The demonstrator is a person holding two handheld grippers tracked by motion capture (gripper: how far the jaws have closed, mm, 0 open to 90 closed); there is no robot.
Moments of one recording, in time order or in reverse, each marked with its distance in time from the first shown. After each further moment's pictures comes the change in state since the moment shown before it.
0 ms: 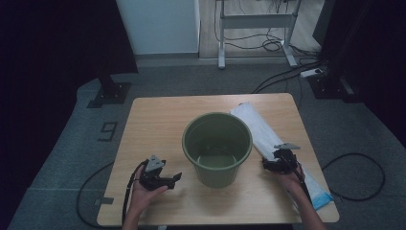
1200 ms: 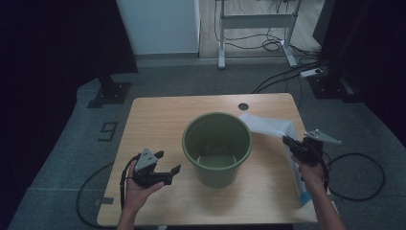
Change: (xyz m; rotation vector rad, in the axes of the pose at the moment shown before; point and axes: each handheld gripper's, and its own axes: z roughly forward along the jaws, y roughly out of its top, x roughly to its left) left arm -0.023 0.046 -0.056 -0.138 0.006 0.040; right arm -0.038 0.040 -0.090 -0.364 0.195 0.107
